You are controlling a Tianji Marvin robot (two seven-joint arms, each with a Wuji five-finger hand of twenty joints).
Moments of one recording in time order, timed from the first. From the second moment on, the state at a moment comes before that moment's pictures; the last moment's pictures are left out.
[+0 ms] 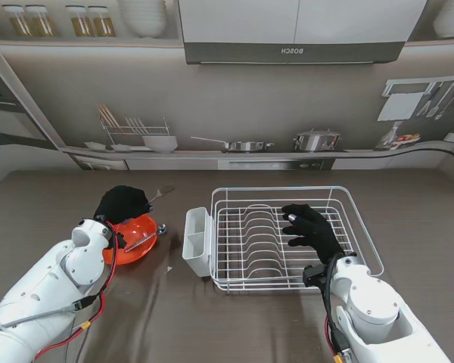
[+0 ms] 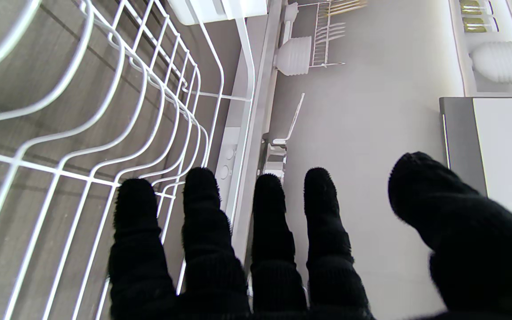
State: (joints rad) left arm 1.19 -1.14 -1.18 -0.98 0.61 -0.35 0.34; right arm -1.63 -1.19 1.34 -1.65 0.23 0.06 -0.03; left_hand 0.89 -0.65 0.68 -0.17 1.08 0.11 0.80 0.30 1.17 0.14 0.44 1.20 0.84 0.29 0.75 0.78 0.35 0.27 1.14 0.66; right_hand 0.27 -0.50 1.08 -0.13 0.41 -0.03 0.76 0.30 0.49 0.05 0.63 0.35 0.63 0.24 0.19 0.32 0.30 0.38 0.54 0.74
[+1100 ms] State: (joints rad) left arm 1.12 -1.28 -1.04 -1.01 0.02 -0.42 0.23; right arm -1.64 -1.19 1.34 -1.65 0.23 0.06 -0.03; left_hand 0.89 -0.65 0.67 -0.17 1.08 0.10 0.80 0.23 1.23 0.13 0.25 0.93 0.91 0.25 0.58 0.65 0.33 0.27 1.13 0.66; right_hand 0.27 -0.50 1.08 -0.13 0.41 -0.03 0.76 0.30 0.49 0.05 0.63 0.35 0.64 0.24 0.19 0.32 0.30 0.38 0.54 0.74
